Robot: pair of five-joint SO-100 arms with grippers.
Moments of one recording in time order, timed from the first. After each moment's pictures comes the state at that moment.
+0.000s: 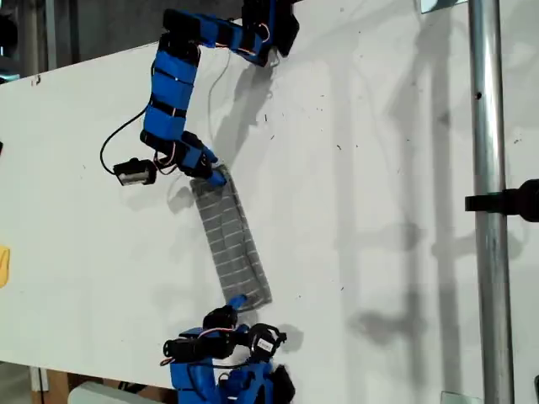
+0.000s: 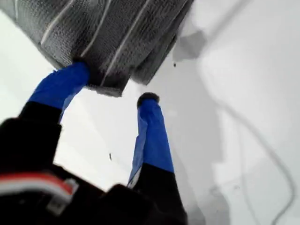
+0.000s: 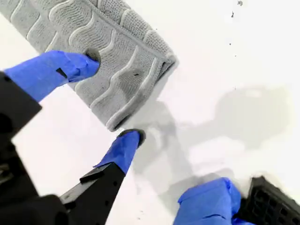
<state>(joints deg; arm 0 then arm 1) -16.2 117.9 117.5 96.7 -81.3 27.9 74.7 83.1 75.6 41.4</state>
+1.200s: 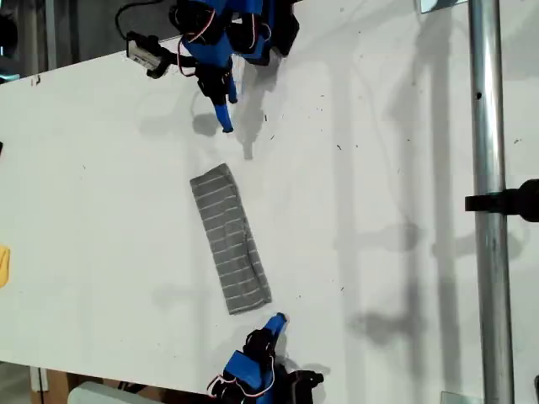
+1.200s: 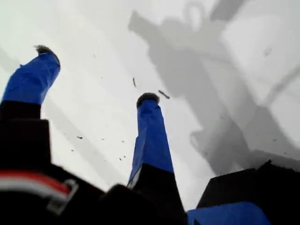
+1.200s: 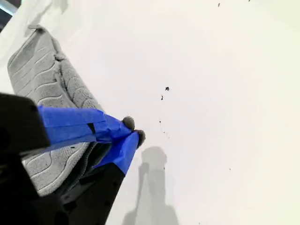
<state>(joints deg) 8.9 198.8 176.2 75.7 -94.3 23.4 157.0 141.4 82.0 66.9</state>
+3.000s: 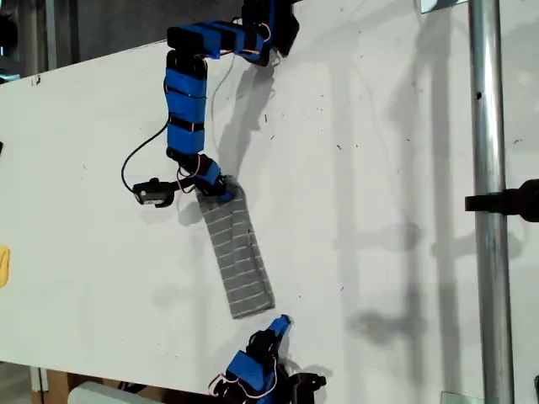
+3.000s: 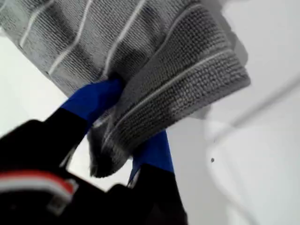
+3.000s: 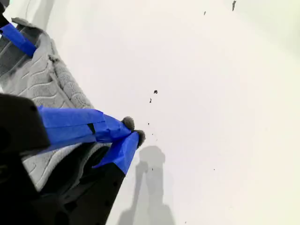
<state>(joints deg) 12.3 198.8 176.9 76.5 -98.0 22.3 63.5 85.2 51.5 38.9</state>
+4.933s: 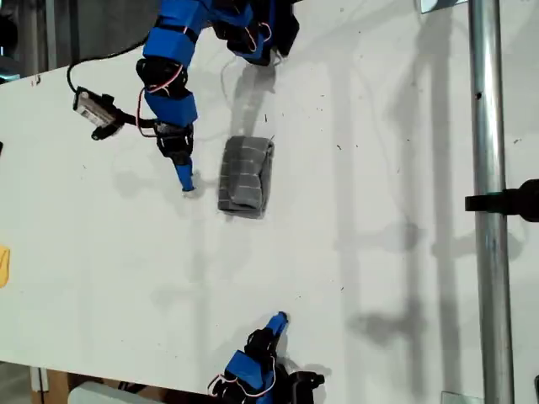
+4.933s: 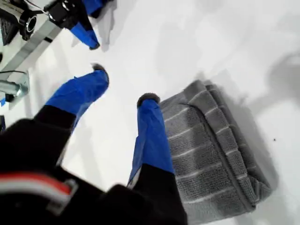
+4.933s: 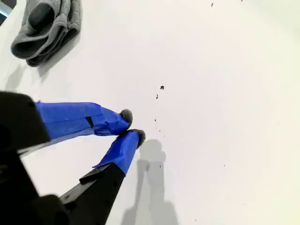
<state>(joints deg) 9.5 198.8 177.2 76.7 -94.1 19.8 121.4 107.5 50.5 58.6</state>
